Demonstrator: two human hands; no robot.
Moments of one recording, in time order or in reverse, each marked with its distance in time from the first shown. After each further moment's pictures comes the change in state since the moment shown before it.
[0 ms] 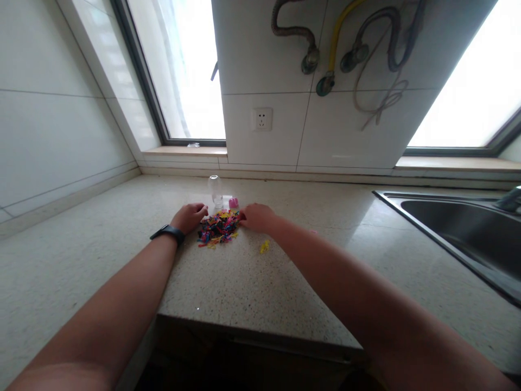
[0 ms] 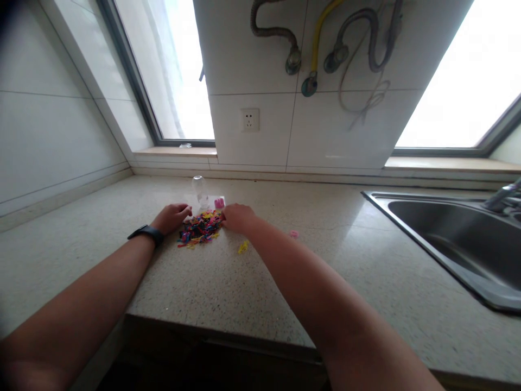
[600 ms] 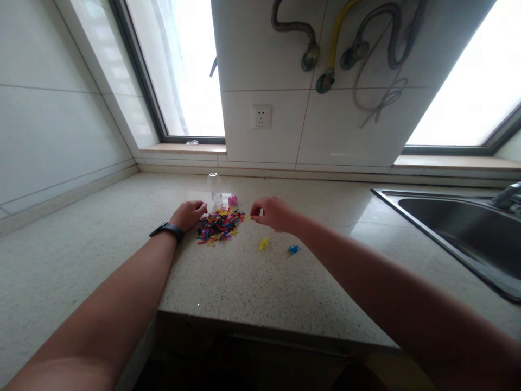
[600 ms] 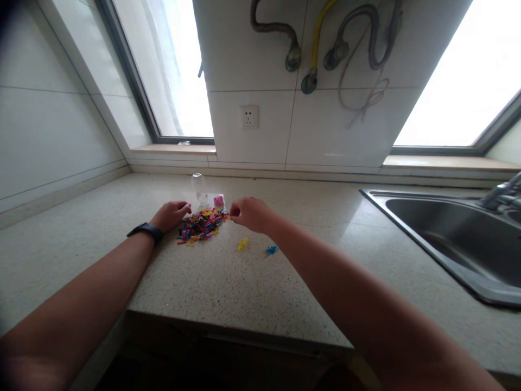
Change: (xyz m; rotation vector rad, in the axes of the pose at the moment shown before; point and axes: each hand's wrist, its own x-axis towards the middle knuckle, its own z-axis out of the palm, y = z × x) left_hand 0.001 -0.001 0.000 0.010 0.006 0.011; right_hand -0.050 0.020 -0.032 0.258 0.157 -0.065
